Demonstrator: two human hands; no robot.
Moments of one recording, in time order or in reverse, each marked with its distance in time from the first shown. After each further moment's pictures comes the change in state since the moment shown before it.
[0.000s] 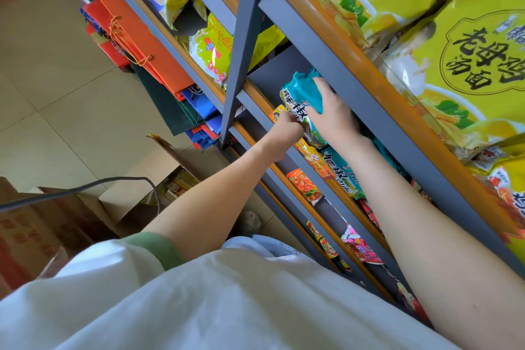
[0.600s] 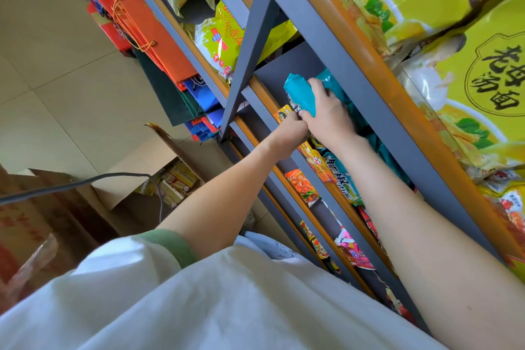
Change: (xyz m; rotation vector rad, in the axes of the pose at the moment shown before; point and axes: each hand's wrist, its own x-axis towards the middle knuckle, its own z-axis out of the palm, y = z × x) left_hand 0.013 -0.002 0.001 -0.249 -0.123 0.086; right_hand 0.007 -0.019 0.006 -0.151 -0.092 -0.054
